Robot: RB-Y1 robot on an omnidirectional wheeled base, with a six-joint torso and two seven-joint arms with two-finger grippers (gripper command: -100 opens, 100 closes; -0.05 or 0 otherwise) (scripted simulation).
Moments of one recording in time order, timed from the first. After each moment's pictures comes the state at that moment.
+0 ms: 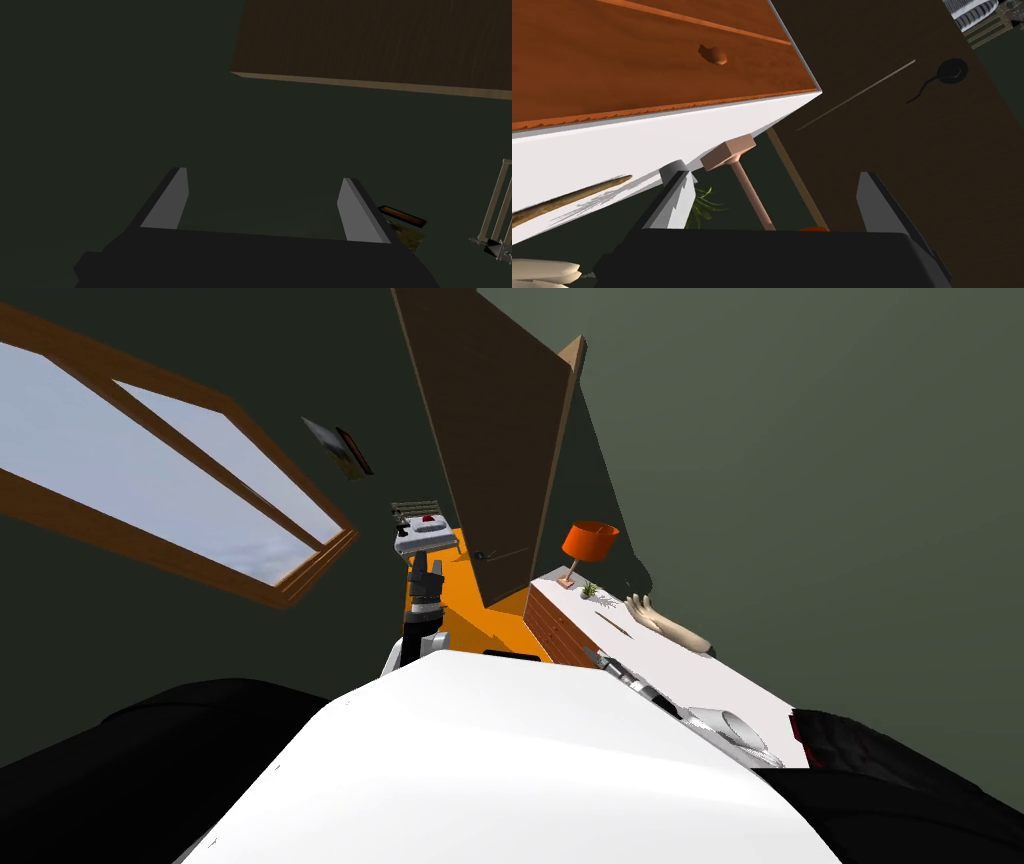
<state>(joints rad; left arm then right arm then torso) 0.53 -0.03 0.05 -2.28 -0.11 -0.50 0.01 0.70 -0.94 0.22 -1.58 0.09 -0.51 0.30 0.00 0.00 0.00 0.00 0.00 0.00</state>
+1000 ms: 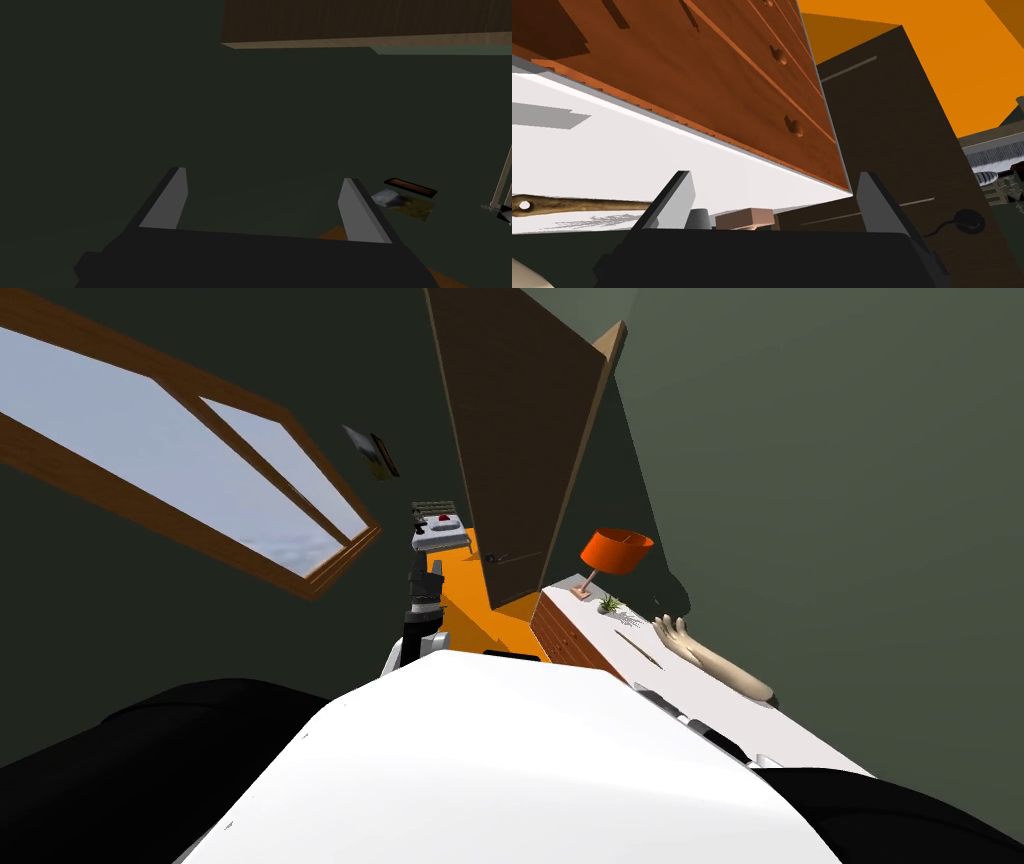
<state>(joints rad) 0.53 -0.03 0.05 -2.28 -0.11 -0.50 0.01 0.73 -1.14 0.30 -1.32 0.18 -0.53 0.35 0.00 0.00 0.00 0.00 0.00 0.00</state>
